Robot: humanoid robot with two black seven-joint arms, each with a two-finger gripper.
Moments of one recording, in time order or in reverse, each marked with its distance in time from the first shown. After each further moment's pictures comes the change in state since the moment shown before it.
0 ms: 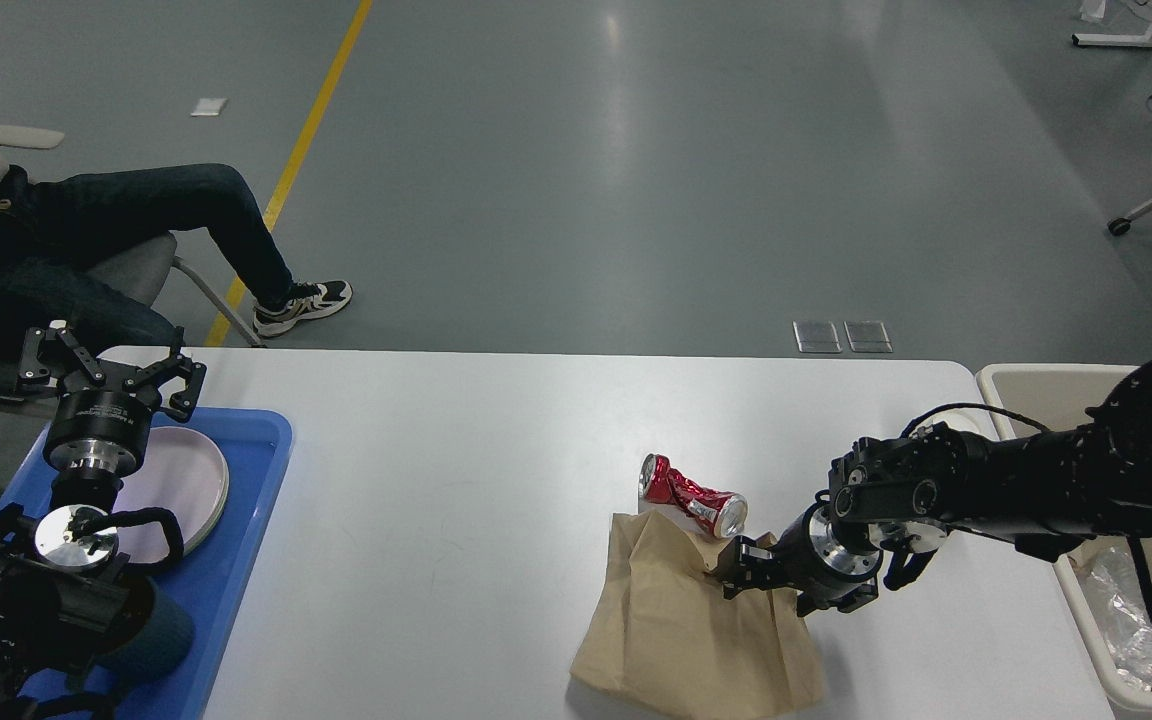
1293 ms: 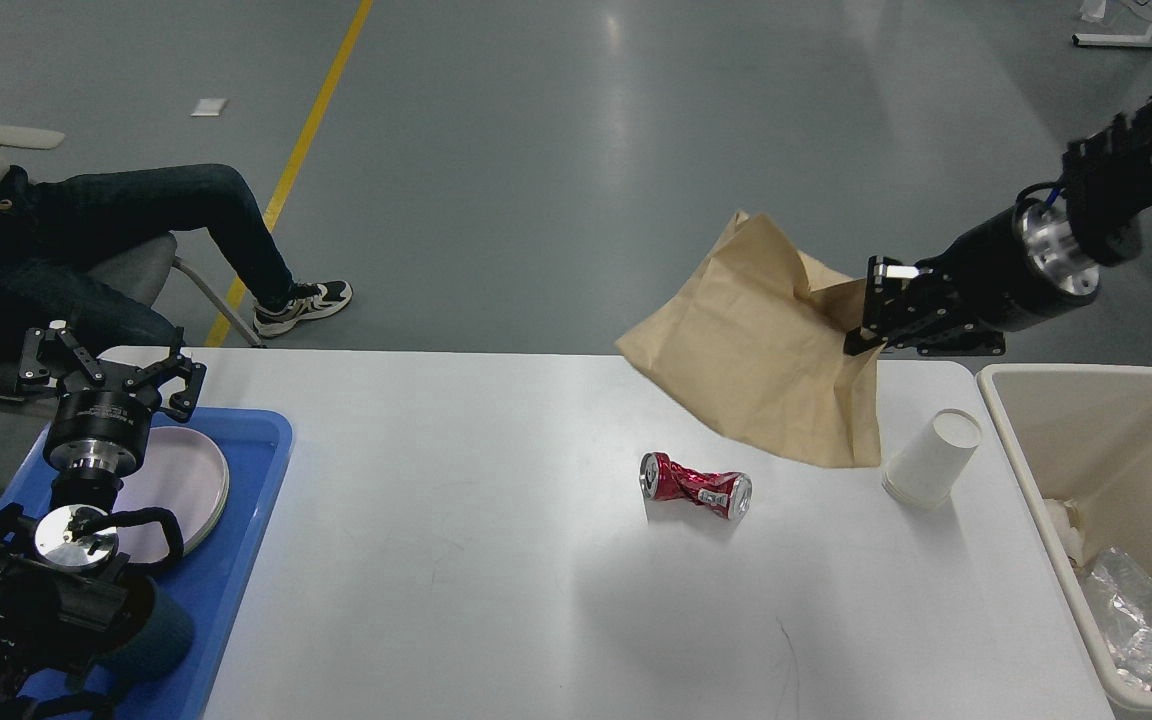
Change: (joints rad) left arm 0.000 0.000 0.001 0.001 0.000 0.000 0.000; right arm 0.697 -0.529 0.049 0.316 -0.008 0.324 0.000
